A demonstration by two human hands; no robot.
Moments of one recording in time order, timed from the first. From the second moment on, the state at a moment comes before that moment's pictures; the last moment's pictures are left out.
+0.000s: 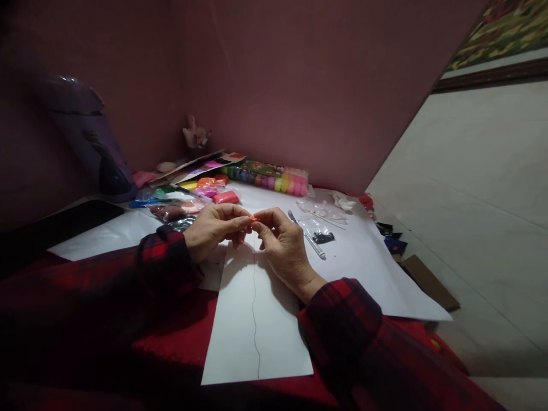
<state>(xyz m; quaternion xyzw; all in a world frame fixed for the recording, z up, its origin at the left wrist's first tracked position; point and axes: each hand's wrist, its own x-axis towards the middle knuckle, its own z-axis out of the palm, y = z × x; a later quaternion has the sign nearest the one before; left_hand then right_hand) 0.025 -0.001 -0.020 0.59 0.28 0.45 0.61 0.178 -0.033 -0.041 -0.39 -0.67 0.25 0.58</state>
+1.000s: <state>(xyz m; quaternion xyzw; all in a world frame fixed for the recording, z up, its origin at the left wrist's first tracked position) 0.024 0.000 -0.022 0.56 0.25 0.49 0.62 0.180 -0.031 -0.036 -0.39 -0.54 0.51 0.54</state>
